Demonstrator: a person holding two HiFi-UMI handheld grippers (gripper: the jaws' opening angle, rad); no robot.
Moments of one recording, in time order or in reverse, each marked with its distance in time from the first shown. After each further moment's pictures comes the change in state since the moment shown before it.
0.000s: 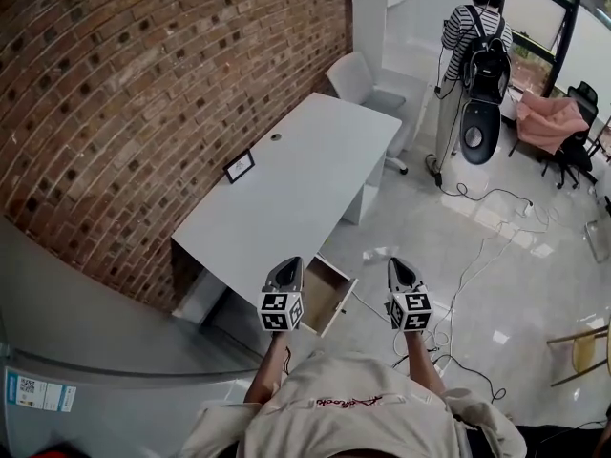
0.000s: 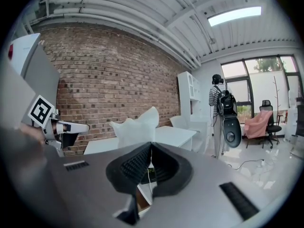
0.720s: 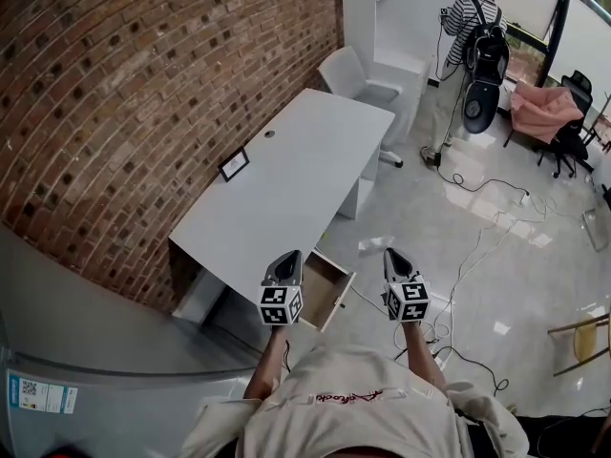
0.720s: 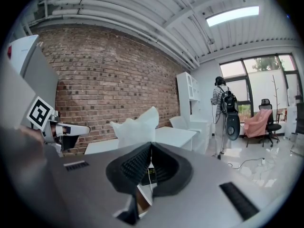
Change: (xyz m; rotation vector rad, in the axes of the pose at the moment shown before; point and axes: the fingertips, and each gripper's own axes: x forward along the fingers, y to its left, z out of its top) left arm 0.003 -0.008 0.002 0.015 0.006 -0.029; right arm -0.001 0.002 0.003 0.017 -0.006 -0.008
